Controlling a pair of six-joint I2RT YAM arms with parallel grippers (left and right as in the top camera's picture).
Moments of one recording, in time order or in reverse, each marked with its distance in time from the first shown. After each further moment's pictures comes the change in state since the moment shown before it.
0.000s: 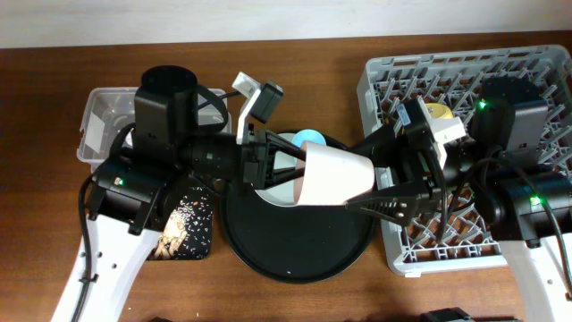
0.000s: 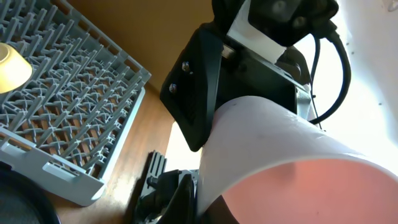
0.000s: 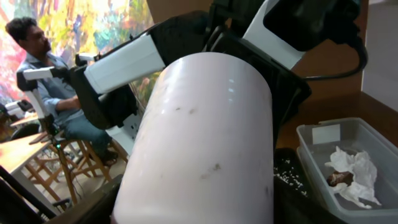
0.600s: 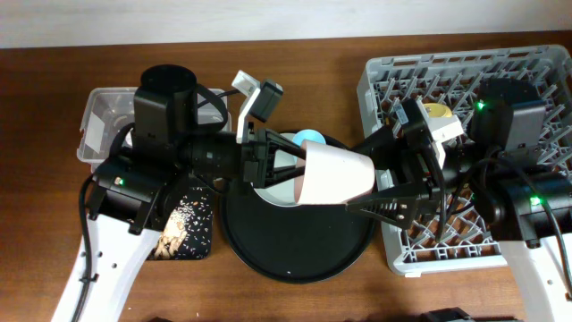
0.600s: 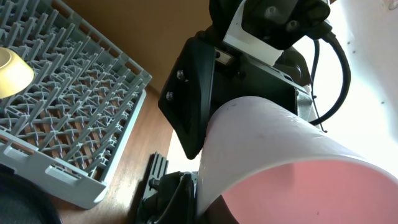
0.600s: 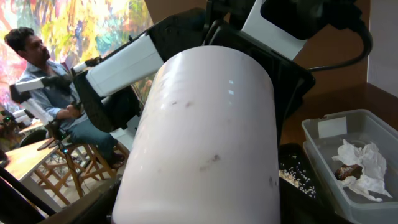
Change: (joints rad) left arm 0.000 0.000 0.000 0.016 -0.002 0.000; right arm 0.000 0.000 0.000 -0.028 0.002 0.017
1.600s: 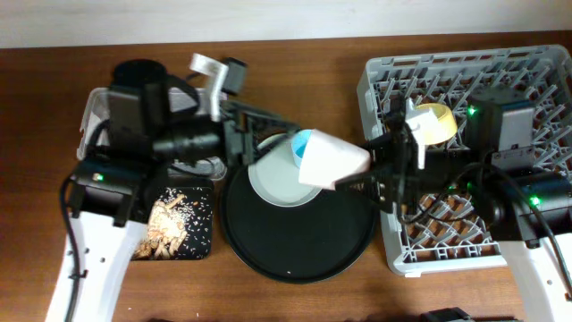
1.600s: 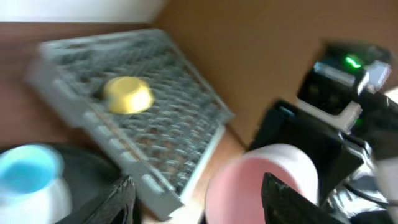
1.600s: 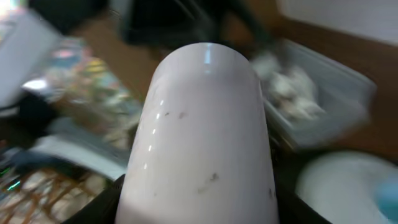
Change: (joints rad) left arm 0.145 0.000 0.000 -0.055 -0.302 0.018; right arm 0.005 0.000 0.000 -0.198 0.431 0.066
